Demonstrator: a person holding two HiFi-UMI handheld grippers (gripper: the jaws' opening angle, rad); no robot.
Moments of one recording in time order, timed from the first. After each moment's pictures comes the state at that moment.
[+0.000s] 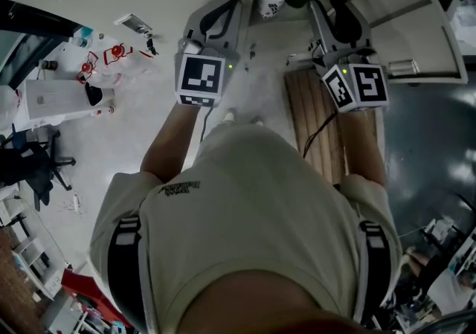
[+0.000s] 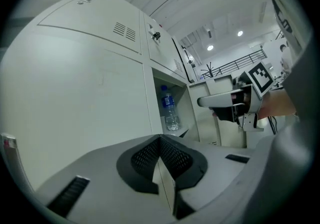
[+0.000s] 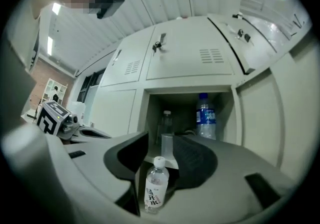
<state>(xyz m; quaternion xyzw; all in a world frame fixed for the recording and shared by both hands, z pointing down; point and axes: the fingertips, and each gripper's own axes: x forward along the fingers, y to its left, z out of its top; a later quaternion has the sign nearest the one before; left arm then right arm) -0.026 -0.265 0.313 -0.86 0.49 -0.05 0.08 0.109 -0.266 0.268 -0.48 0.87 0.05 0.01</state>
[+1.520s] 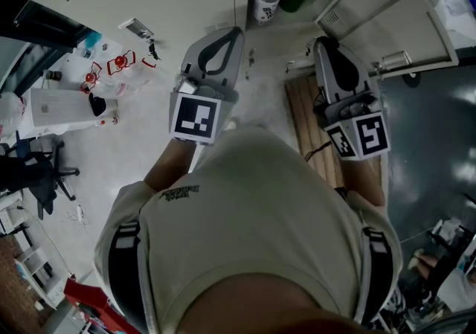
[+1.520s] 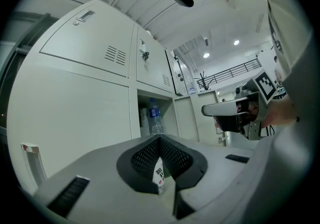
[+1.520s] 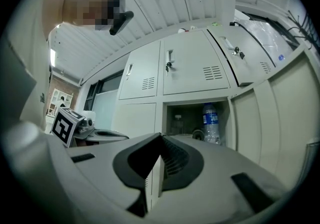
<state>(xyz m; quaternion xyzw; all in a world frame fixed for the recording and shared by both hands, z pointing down) -0.012 -0.187 0.284 -0.88 0.46 -0.04 0.07 0.112 -0.167 0.256 -0.46 0.89 0.03 0.03</state>
